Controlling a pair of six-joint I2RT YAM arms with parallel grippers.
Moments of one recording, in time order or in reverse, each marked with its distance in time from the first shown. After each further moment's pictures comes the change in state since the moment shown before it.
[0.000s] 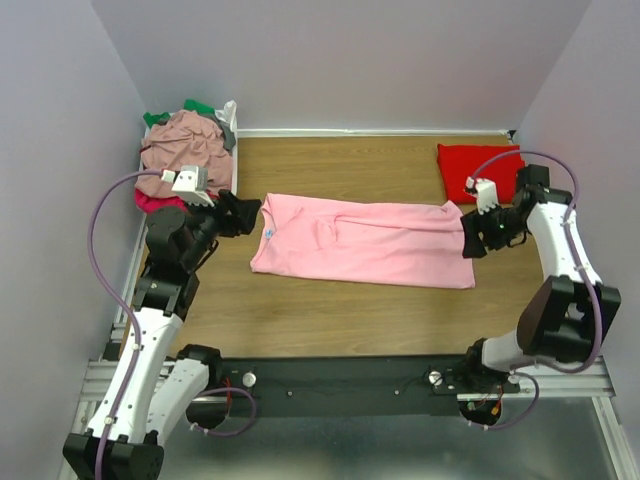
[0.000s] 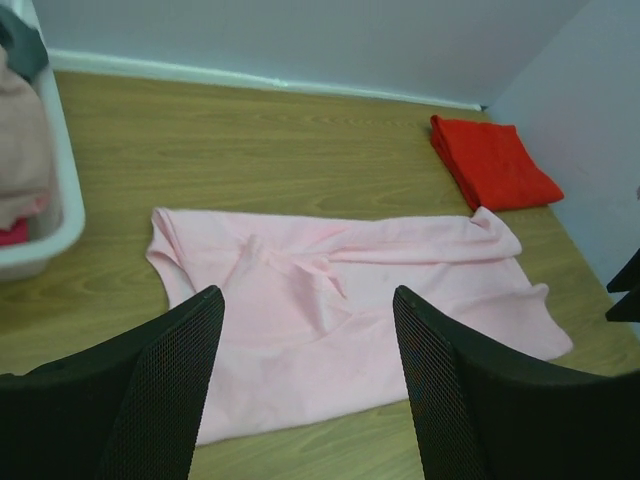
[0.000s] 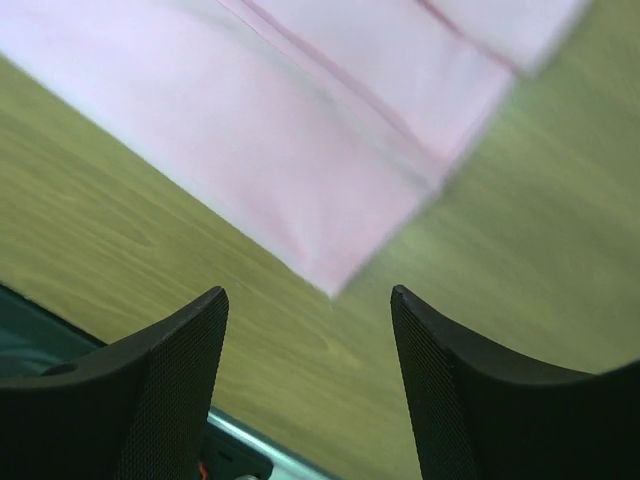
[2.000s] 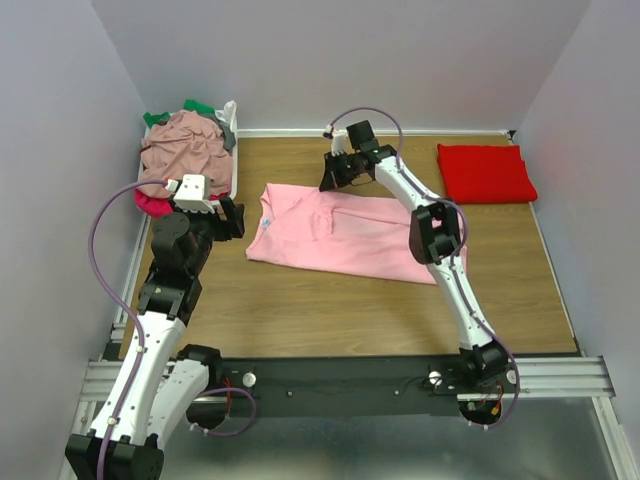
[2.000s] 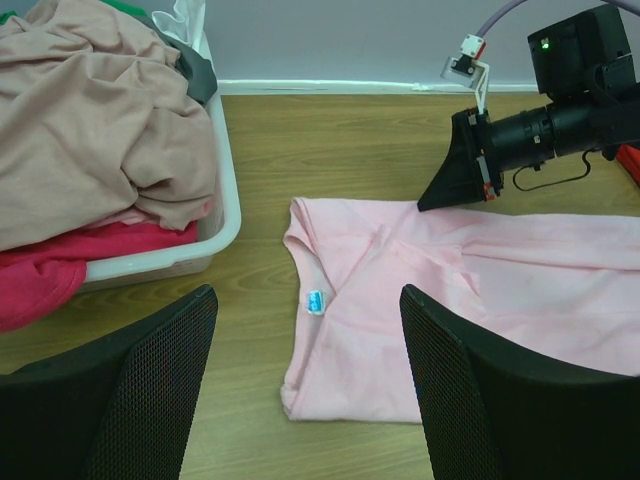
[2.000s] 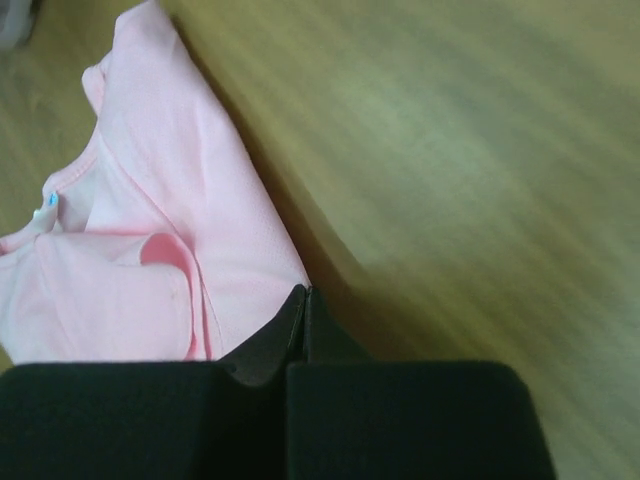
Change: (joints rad) left arm 0.000 -0.003 -0.037 0.006 -0.234 0.261; right arm 0.666 1.320 1.371 0.372 -0.290 0.700
